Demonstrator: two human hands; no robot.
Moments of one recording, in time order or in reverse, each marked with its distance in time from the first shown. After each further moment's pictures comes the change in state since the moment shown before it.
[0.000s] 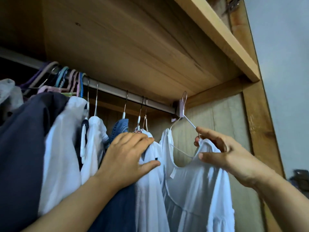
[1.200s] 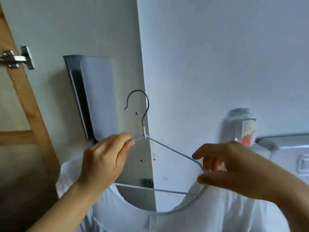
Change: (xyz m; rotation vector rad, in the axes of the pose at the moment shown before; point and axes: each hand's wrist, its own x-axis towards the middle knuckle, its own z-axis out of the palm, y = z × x) left_hand -0.085 0.494 -0.149 -1.140 0.108 0.067; right_hand -0.536 -0.251 -0.161 -1.050 0.078 0.906
